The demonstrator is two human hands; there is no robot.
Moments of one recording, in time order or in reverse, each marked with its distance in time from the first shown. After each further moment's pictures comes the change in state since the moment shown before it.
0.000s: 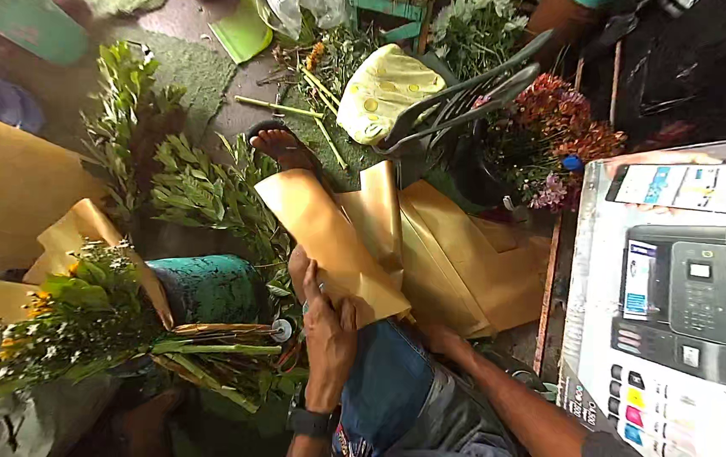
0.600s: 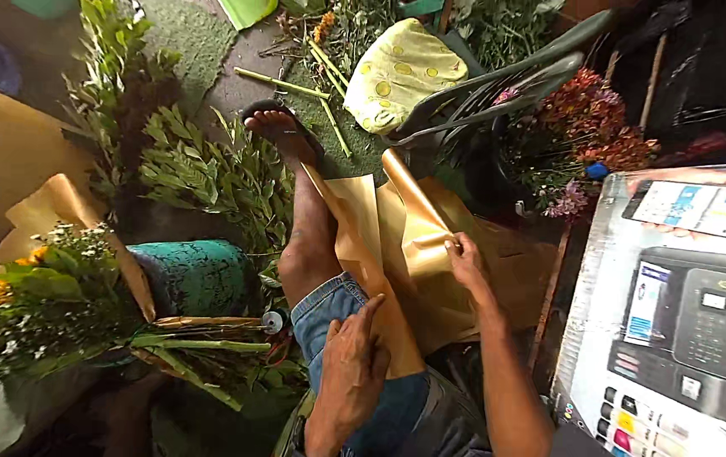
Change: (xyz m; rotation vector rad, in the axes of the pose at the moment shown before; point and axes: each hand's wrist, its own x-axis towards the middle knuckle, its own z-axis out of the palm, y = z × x) left_hand -0.026 -0.004 0.012 0.268 -0.291 0.289; right_hand 0.064 0.015 -0.124 0.170 0.666 0.088
